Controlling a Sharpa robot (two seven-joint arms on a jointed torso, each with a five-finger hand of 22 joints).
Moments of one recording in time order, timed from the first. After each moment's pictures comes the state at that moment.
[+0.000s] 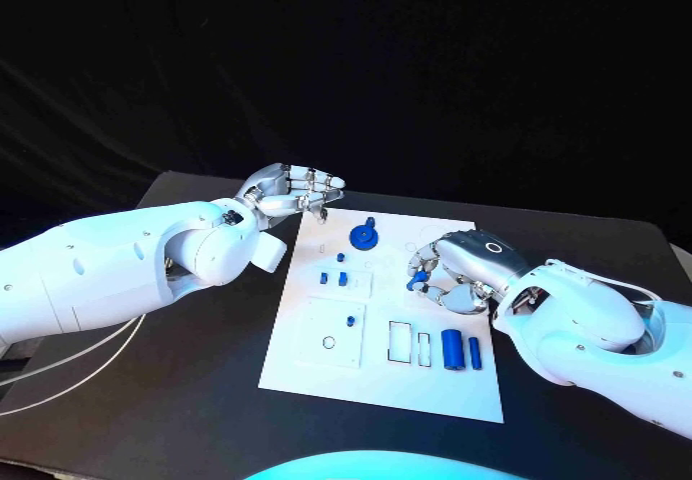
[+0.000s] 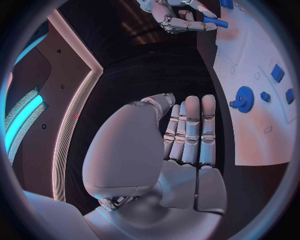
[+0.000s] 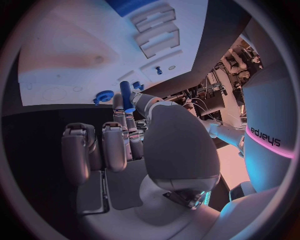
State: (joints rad) left arm 1.23 -0.96 -0.03 1.58 -0.16 -0.24 0.29; left_hand 1.52 -0.24 0.53 0.19 0.22 0.87 0.19 0.27 0.31 0.91 0.13 0.49 0.17 1.04 0.06 1.12 0.44 0.17 0.91 0.15 0.90 0.91; right arm 1.20 -0.87 -0.12 1.83 -1.73 -0.38 -0.23; right_hand 1.37 -0.16 0.57 0.14 0.12 1.05 0.12 0.26 0.41 1.21 0.05 0.19 0.21 1.47 -0.01 1.40 1.29 0.04 1.47 0.10 1.46 1.31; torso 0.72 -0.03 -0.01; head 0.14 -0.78
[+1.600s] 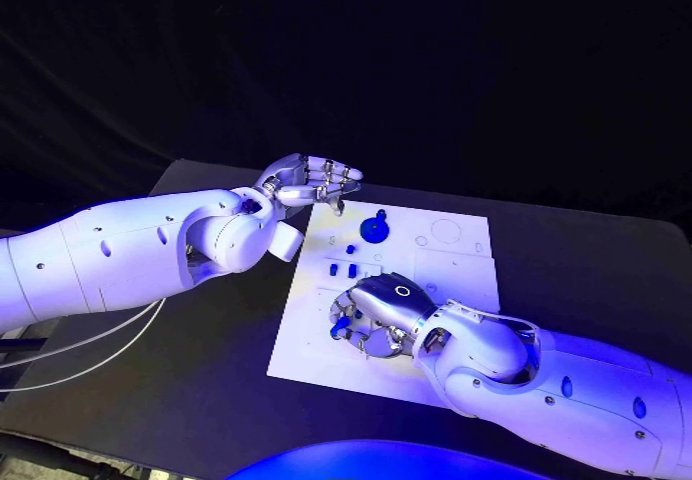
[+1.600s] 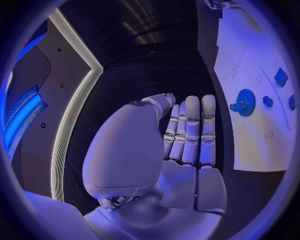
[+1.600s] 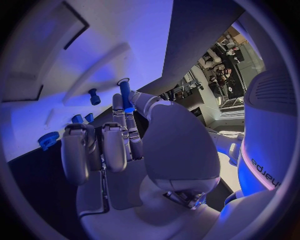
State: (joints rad) left arm 1.23 -0.94 -0.03 1.57 -0.15 -0.24 0.28; left_hand 1.52 -0.24 0.54 0.19 0.22 0.87 0.19 0.27 0.31 0.91 0.13 0.50 0.17 1.04 0.06 1.12 0.44 0.17 0.91 0.15 0.90 0.91; right arm 1.05 -0.56 -0.14 1.70 -1.74 -0.38 -0.17; right_hand 1.38 -0.17 0.58 0.12 0.13 1.05 0.12 0.26 0.42 1.21 0.06 0.18 0.21 1.47 -0.01 1.40 1.28 0.04 1.47 0.10 1.45 1.31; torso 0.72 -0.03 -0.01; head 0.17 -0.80
